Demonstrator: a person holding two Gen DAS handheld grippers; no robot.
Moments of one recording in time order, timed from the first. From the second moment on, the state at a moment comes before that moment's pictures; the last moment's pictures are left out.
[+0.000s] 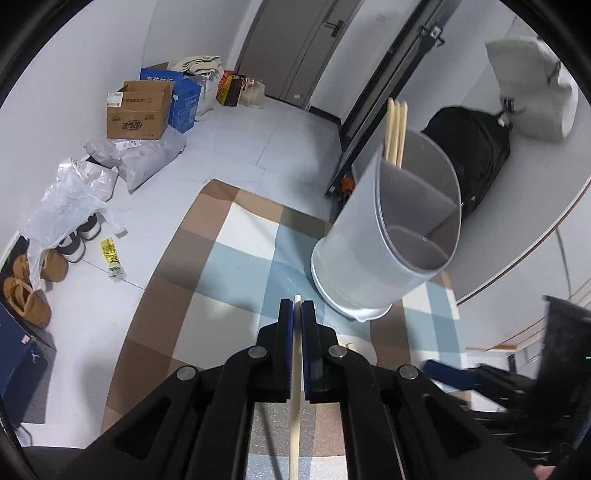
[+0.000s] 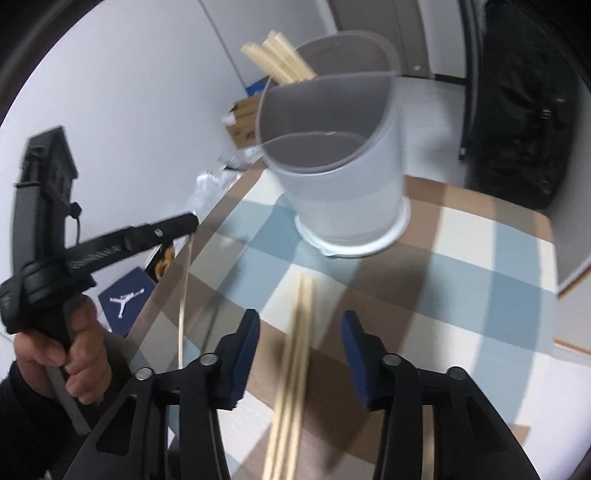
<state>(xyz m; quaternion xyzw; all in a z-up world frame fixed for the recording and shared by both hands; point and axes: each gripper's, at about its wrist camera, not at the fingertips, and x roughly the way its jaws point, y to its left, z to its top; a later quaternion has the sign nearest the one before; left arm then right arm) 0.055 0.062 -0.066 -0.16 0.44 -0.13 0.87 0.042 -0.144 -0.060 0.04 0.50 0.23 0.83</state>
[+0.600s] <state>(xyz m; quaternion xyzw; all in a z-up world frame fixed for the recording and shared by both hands) 0.061 0.091 -0.052 -0.21 0.42 -0.16 0.87 0.083 -0.098 -0.103 -0.02 0.56 0.22 0.80</state>
